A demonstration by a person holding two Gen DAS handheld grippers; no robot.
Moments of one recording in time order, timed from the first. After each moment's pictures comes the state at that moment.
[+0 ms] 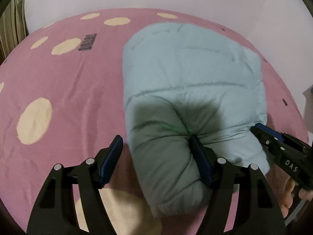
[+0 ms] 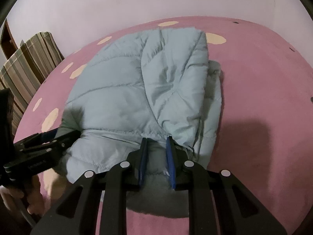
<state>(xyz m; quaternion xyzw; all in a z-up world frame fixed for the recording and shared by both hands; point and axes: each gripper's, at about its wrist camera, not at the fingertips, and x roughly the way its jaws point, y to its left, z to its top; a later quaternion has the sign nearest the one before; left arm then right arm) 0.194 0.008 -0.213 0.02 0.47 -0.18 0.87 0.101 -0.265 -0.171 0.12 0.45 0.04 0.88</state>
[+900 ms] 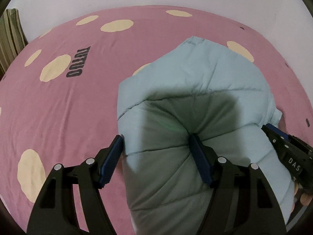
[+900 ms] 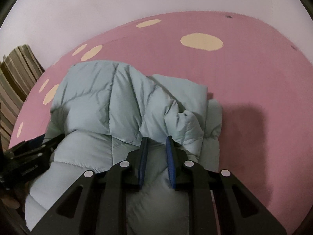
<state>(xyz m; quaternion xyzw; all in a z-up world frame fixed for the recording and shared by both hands) 0.308 -0.042 -0.231 0.06 0.49 -0.13 0.86 0.211 -0.293 -0.201 0.15 0.46 -0.01 0.87</state>
